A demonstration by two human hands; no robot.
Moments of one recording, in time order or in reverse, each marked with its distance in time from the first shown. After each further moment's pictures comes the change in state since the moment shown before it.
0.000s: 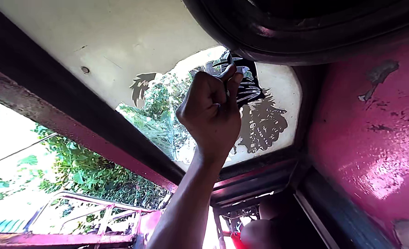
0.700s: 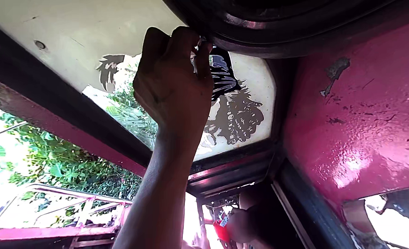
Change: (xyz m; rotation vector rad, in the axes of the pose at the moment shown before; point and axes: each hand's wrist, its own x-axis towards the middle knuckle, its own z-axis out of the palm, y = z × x) left_hand 0.027 0.024 -0.004 0.891 -0.224 -0.049; right_hand -0.008 0.006 -0.009 0.134 -0.002 0.007
